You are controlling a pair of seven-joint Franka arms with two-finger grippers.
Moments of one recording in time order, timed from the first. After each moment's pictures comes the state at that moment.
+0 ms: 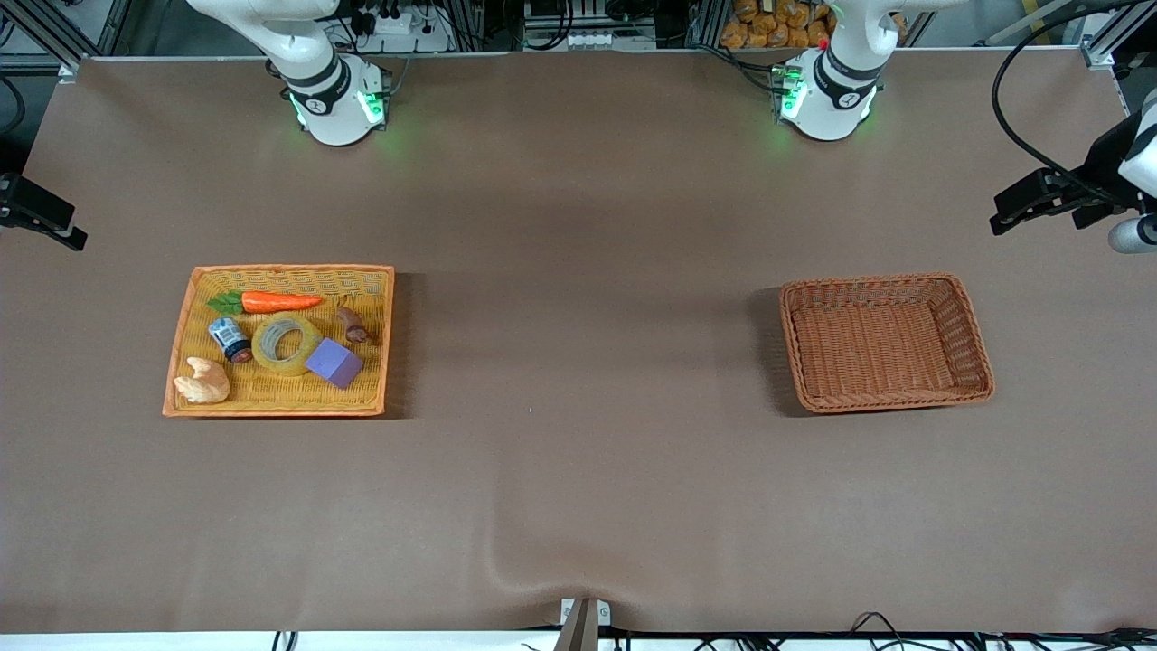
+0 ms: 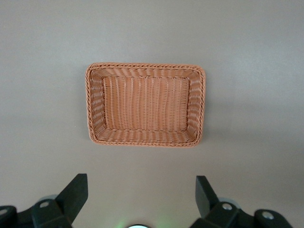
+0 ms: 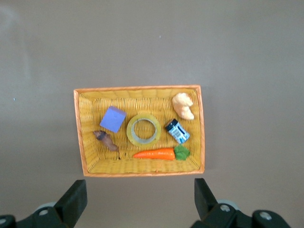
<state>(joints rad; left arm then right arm) -0.03 0.00 -0.02 -1.53 0.00 1.49 -0.12 -0.04 0.06 -0.04 -1.40 0.01 1.47 -0.05</state>
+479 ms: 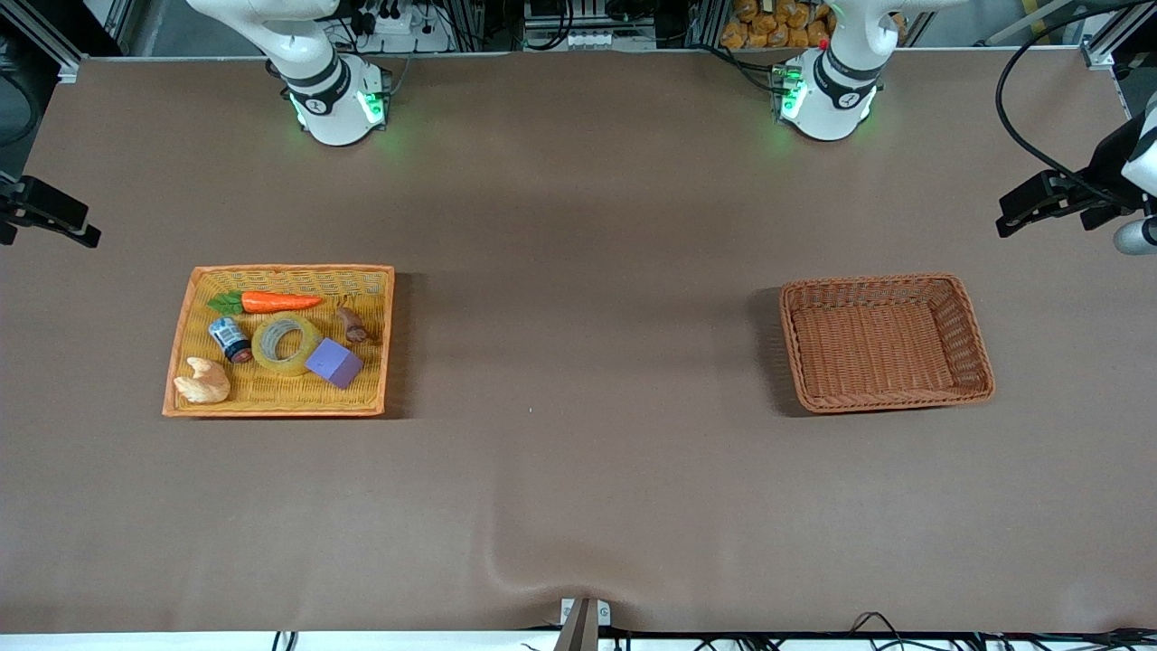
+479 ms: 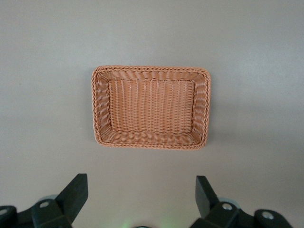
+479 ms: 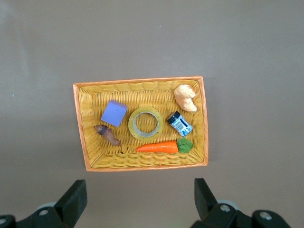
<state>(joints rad) -0.03 0.00 -0.02 -1.52 0.02 1.49 -0.12 -0.02 0.06 -0.04 -1.41 0.01 1.45 -0.02</state>
